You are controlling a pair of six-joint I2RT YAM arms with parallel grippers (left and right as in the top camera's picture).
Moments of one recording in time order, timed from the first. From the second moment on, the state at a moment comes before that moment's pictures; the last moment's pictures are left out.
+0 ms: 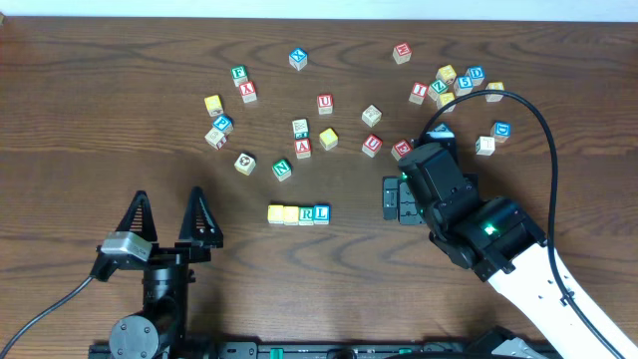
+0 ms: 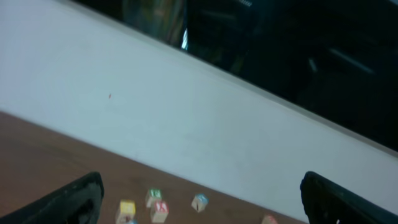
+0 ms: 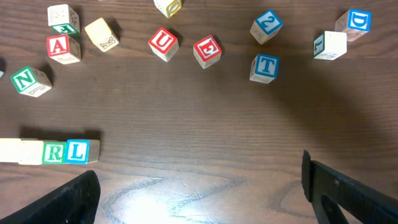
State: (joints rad) left arm -0.14 0.01 0.20 0.06 -0.13 -0.42; right arm 0.62 1.19 1.09 -0.92 0.31 0.51
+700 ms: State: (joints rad) left arm -0.14 0.01 0.01 0.09 -0.05 -0.38; right arm 0.62 1.19 1.09 -0.92 0.31 0.51
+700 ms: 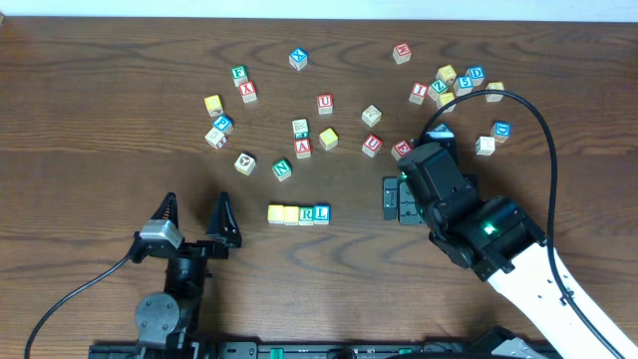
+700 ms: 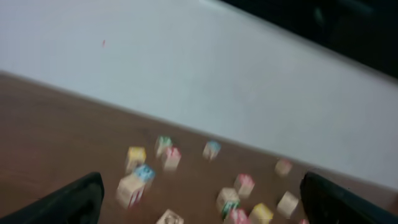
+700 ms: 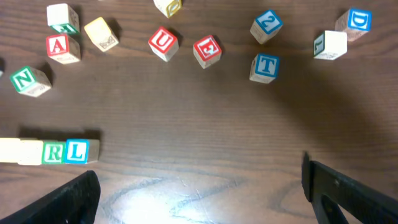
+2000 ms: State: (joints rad) left arm -0.14 0.01 0.01 -0.11 -0.03 -0.38; right arm 0.62 1.20 1.09 -0.92 0.31 0.51
